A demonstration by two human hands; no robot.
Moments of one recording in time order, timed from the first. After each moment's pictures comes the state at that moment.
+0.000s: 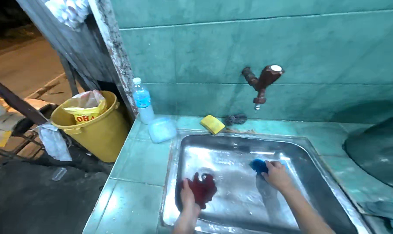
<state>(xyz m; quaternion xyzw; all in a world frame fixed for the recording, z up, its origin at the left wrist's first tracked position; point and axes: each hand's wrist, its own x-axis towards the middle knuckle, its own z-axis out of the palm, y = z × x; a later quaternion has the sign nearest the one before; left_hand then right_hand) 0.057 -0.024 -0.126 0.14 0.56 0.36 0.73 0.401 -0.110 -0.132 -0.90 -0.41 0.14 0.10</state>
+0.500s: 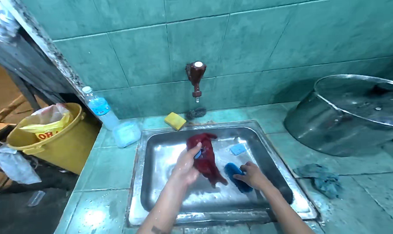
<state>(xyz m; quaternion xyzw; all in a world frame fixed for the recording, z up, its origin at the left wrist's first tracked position) 0.161 -0.048 0.045 0.32 0.30 0.24 0.87 0.414 -0.198 -0.120 -0.87 -0.38 0.28 0.15</state>
